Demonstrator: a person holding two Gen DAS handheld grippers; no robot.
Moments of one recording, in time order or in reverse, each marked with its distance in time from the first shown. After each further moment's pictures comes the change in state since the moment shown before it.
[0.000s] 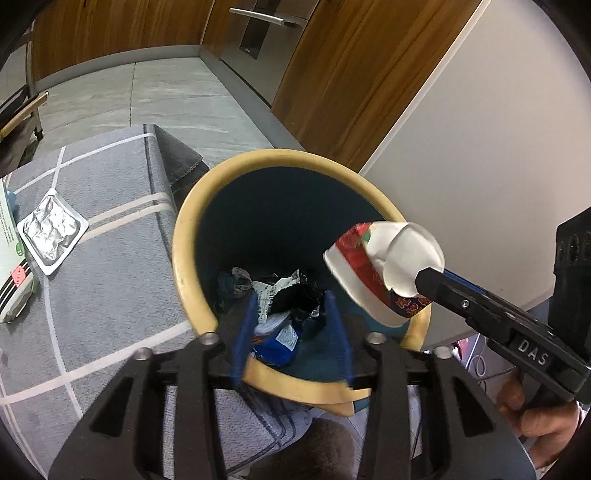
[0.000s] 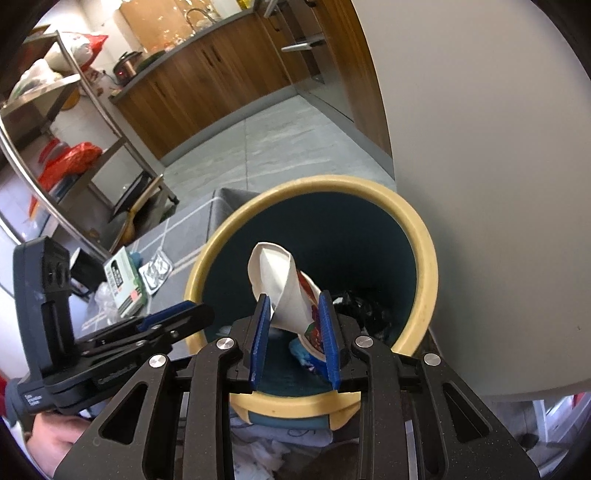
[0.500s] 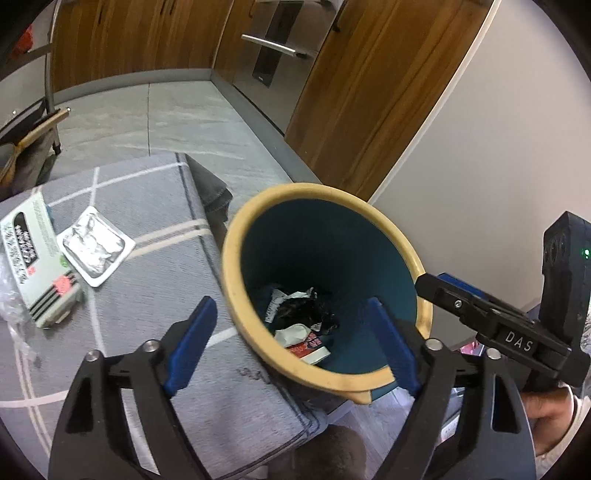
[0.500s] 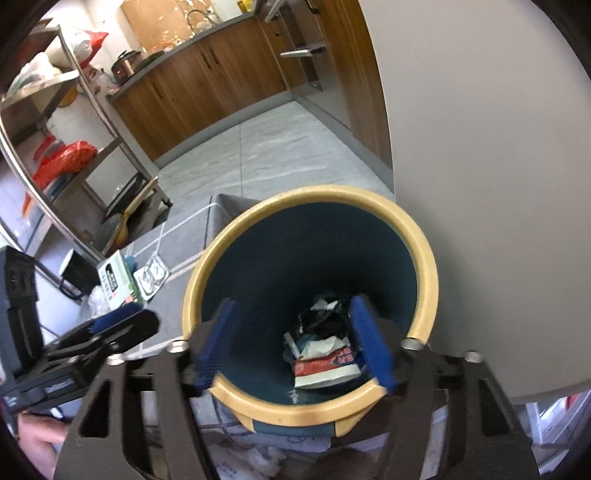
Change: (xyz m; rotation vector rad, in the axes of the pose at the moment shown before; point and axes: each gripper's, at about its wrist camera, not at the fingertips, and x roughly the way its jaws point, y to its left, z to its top) left arm -0.048 0.022 -0.003 0.003 -0.097 0.034; right arm -0.004 0.015 0.005 -0.035 -0.038 -0.050
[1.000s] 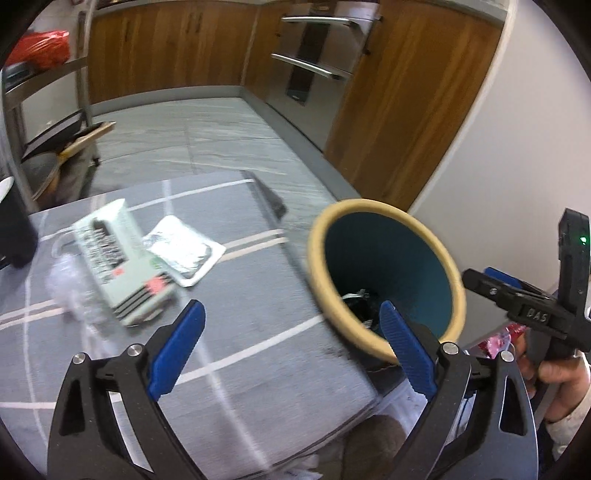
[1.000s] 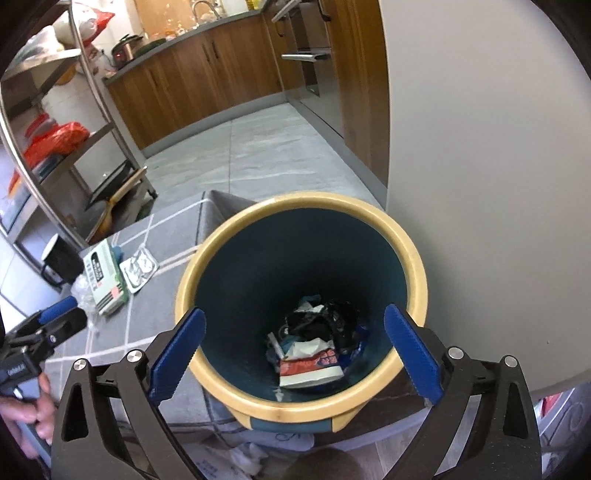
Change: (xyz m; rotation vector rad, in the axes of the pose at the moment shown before) left arm -0.060 0.056 -0.006 -0.005 -0.054 0.119; right arm -0.008 0.020 0.002 -0.069 -0.002 -0.086
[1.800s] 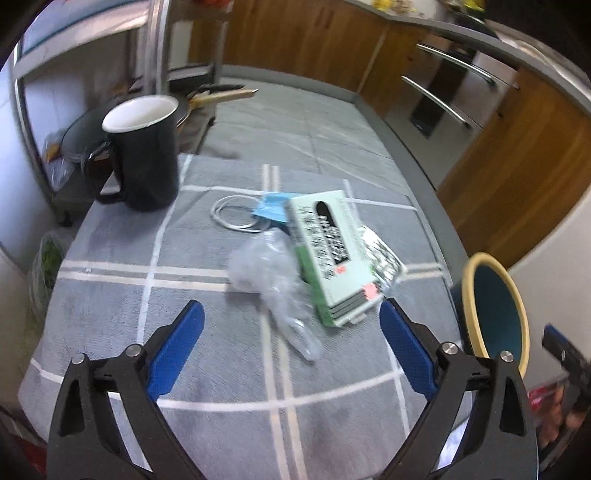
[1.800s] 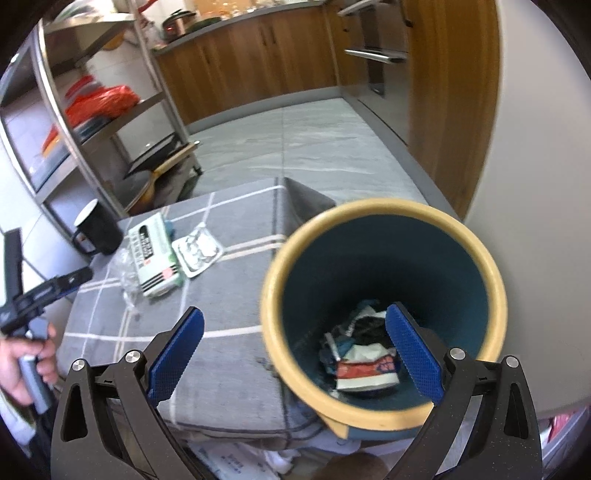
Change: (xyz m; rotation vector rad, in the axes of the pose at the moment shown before) left arm -0.032 0.180 -0.011 -0.325 -0.002 0.209; right arm 0.009 0.084 0.005 -0.149 0.038 0.117
